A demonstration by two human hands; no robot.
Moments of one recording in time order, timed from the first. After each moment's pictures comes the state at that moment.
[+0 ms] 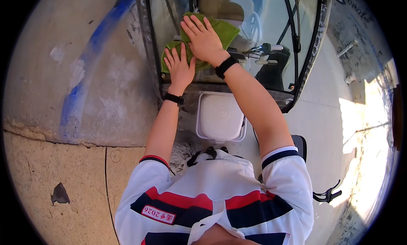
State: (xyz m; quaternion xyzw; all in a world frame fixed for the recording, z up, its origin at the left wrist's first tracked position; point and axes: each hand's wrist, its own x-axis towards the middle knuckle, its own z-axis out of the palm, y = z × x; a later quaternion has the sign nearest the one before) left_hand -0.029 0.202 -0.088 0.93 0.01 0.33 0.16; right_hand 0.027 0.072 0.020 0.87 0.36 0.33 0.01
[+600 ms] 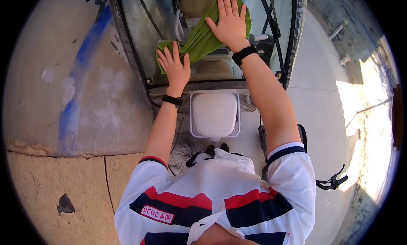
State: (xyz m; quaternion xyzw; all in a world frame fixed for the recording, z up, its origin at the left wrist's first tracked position) left_hand -0.026 0.147 -0.073 0.90 -0.03 0.37 0.22; right_hand 0.045 -0.055 0.055 0.89 0.15 0.42 -0.13
